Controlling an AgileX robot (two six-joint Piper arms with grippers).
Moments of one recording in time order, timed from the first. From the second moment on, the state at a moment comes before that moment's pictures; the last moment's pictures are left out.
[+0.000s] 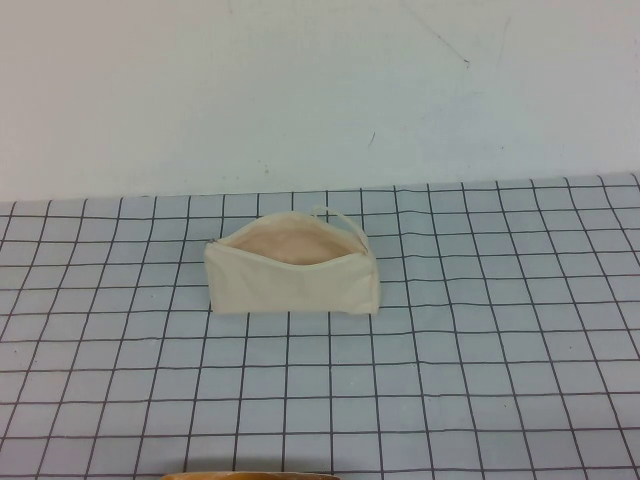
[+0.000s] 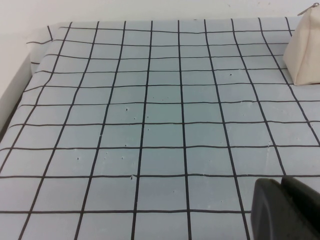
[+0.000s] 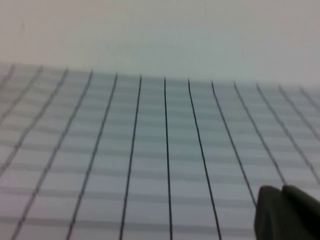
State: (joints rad) right arm 0.01 -0.01 0.03 -0.15 0.22 0.04; left arm 0.05 -0.01 0.02 -0.08 0.37 0.05
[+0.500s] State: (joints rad) right arm 0.01 -0.01 0.02 -0.20 0.43 0.08; left arm 0.05 -0.01 0.02 -0.08 0.37 0.05
